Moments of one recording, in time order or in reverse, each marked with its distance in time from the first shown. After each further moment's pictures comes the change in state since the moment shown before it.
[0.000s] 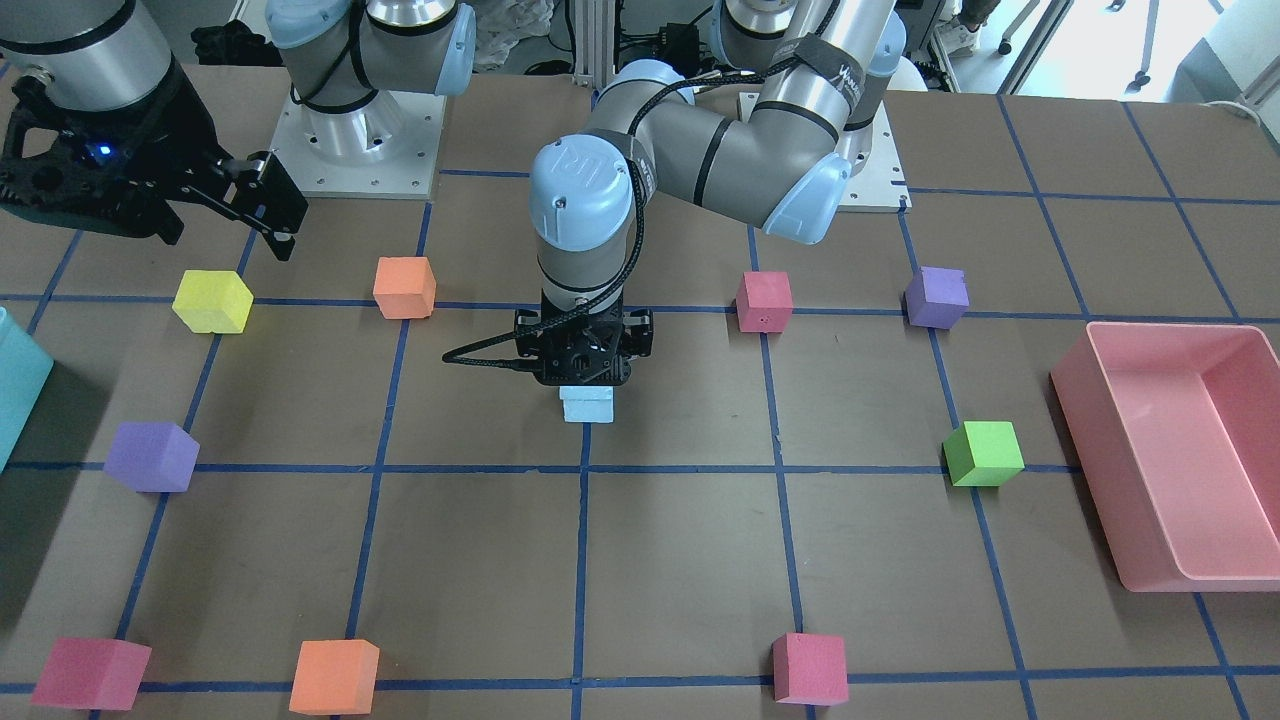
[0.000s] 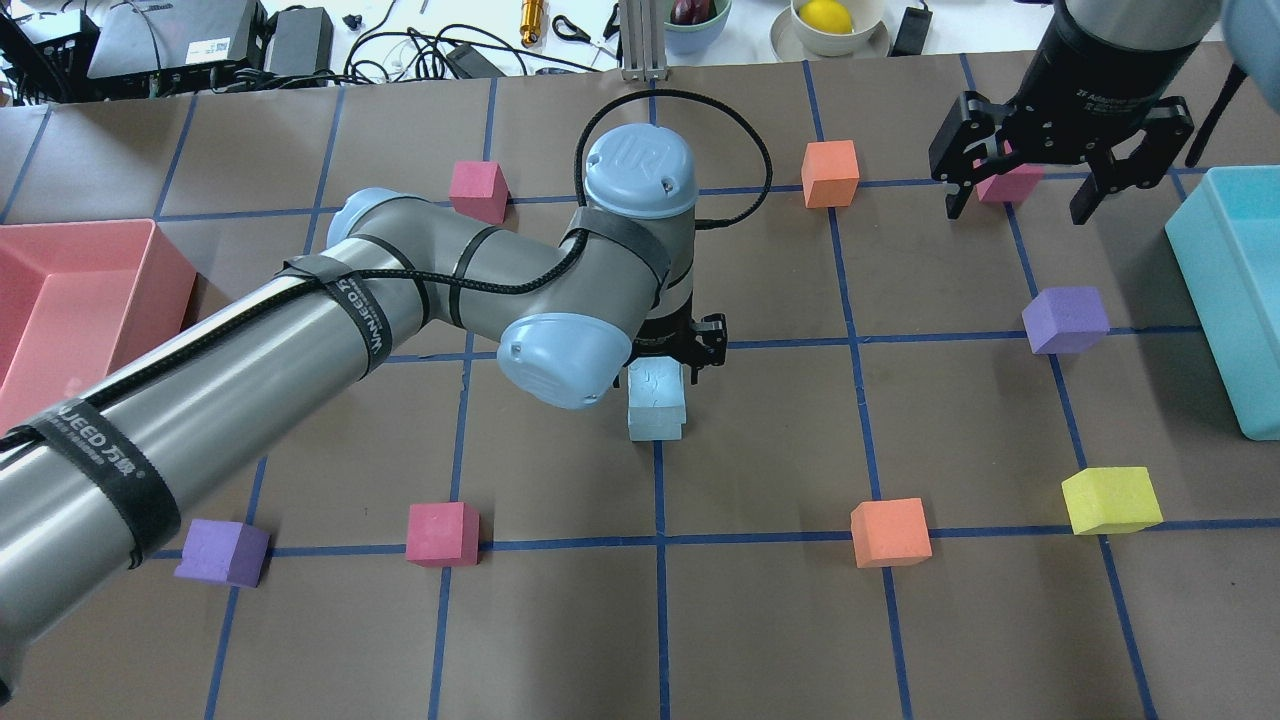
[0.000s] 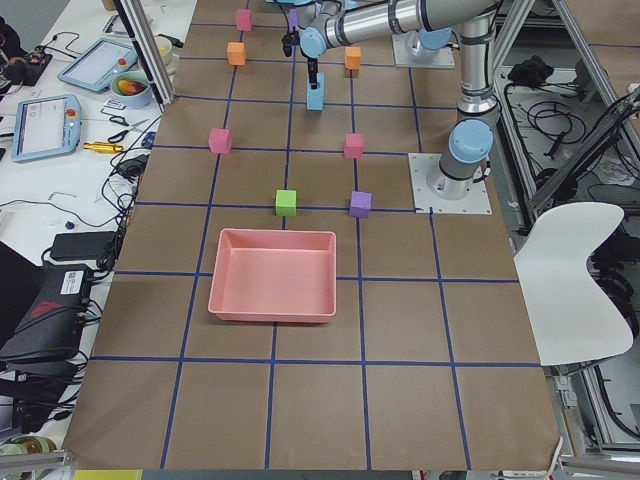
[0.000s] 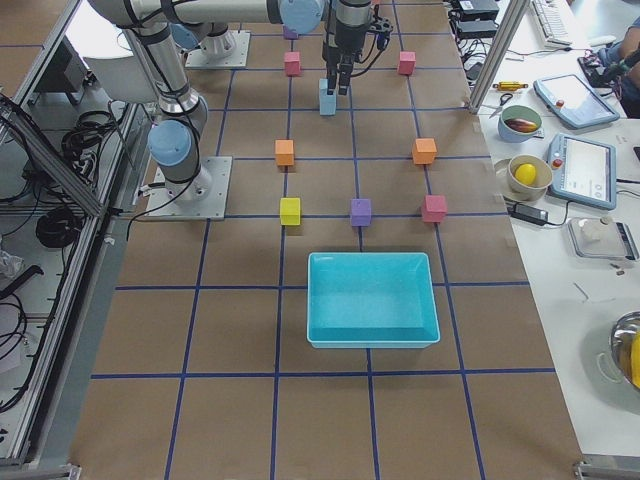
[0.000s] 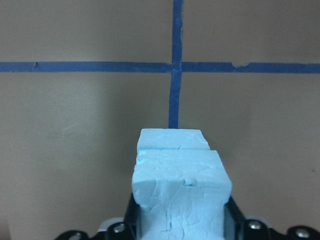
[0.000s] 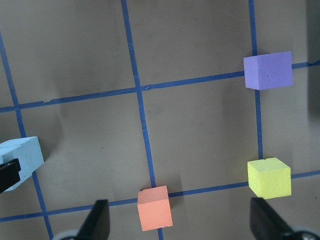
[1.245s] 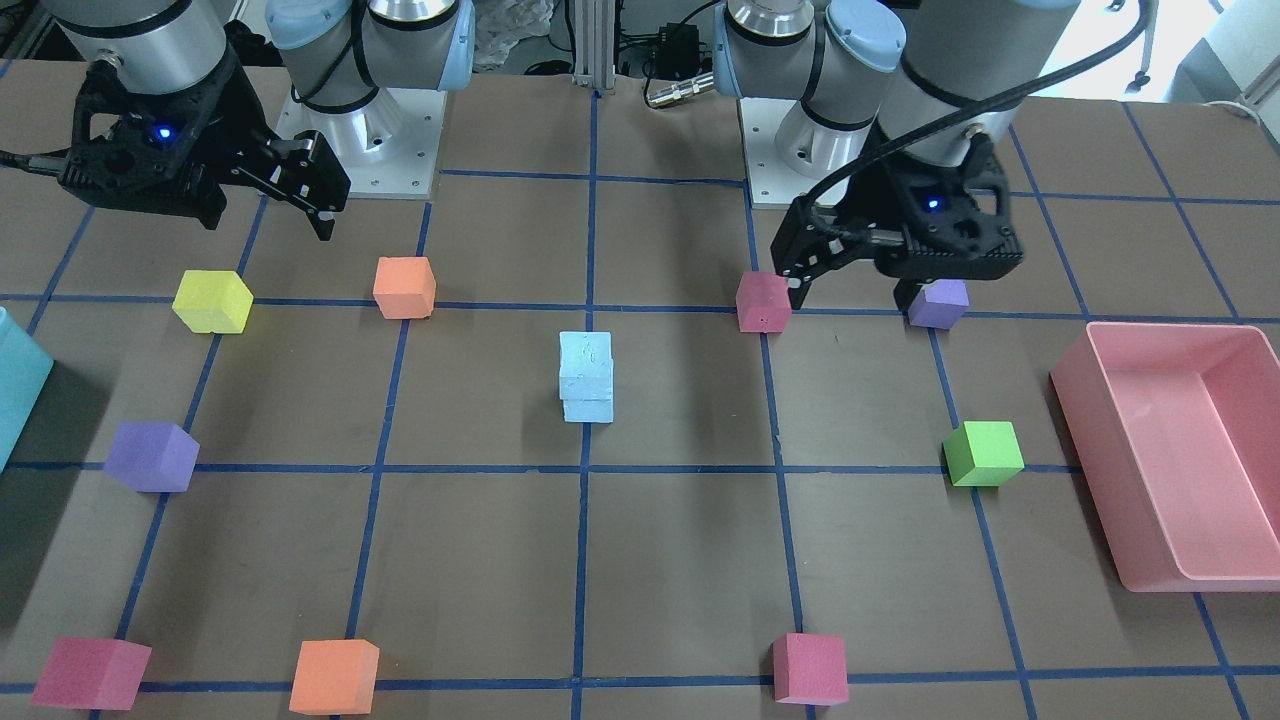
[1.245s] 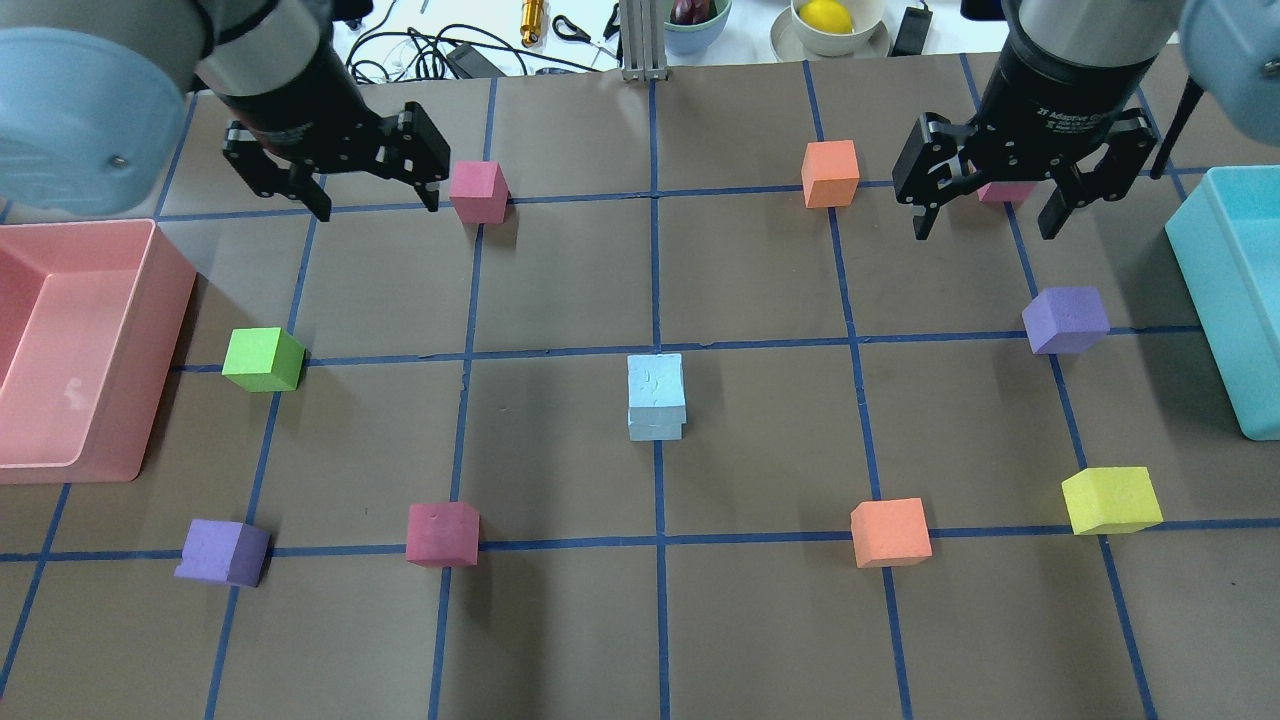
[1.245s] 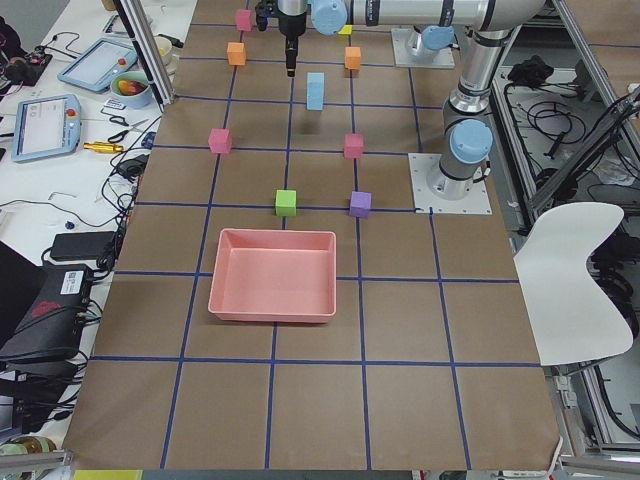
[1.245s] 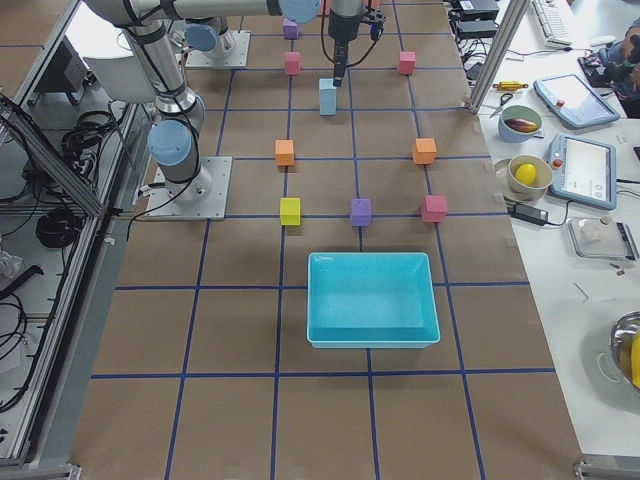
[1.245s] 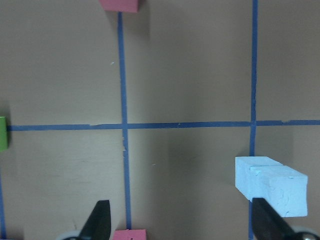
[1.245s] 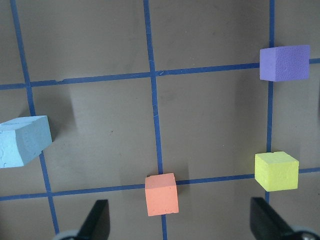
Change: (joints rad) left arm 0.443 0.317 0.176 -0.368 -0.002 0.412; right arm 0.058 -0.009 0.002 0.032 -0.005 -0.002
